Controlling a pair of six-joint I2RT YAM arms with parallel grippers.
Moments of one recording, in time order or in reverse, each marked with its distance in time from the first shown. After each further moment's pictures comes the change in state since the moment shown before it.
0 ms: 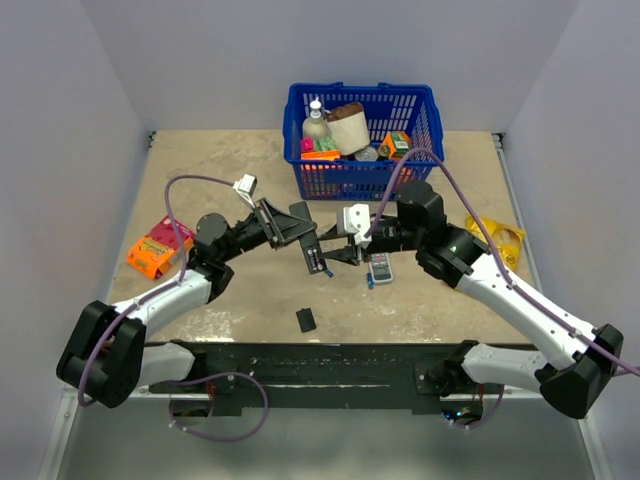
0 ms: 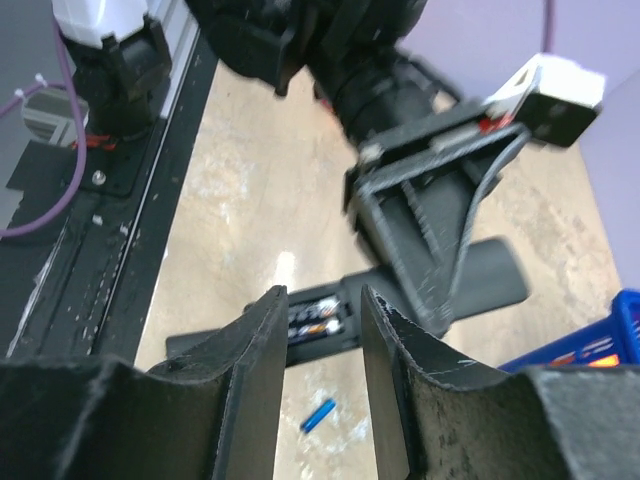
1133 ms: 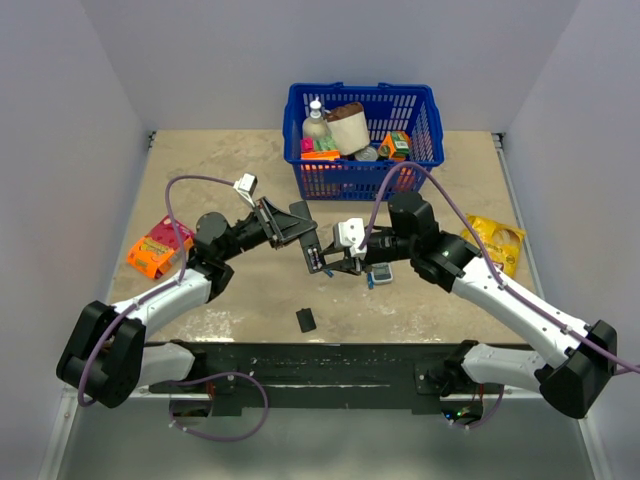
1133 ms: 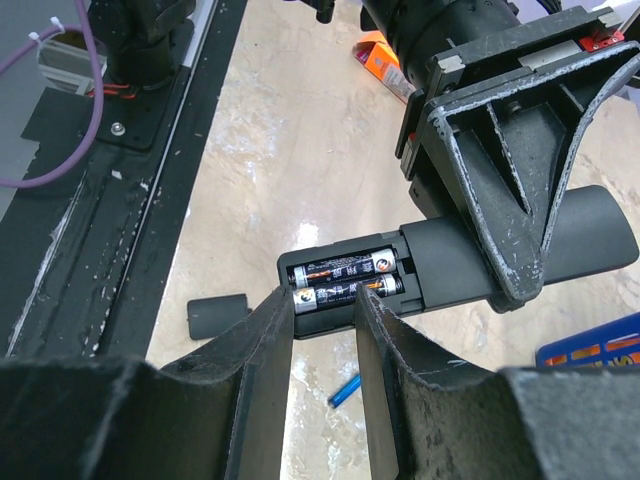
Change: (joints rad) left arm 0.002 0.000 0.013 -0.010 0.006 -0.031; right arm 0.000 -0.008 -0.111 -0.019 -0.010 -0.064
